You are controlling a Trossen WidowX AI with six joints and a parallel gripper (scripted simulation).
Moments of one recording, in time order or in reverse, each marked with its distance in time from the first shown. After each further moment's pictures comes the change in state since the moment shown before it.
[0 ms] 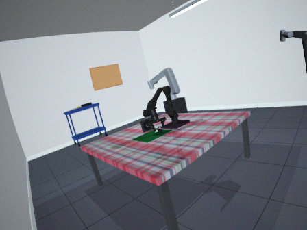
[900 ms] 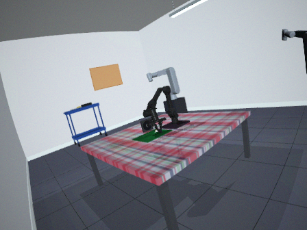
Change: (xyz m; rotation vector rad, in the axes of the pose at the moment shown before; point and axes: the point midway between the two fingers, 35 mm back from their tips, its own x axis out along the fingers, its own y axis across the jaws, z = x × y) arm 0.003 -0.001 0.001 0.001 -0.001 -0.005
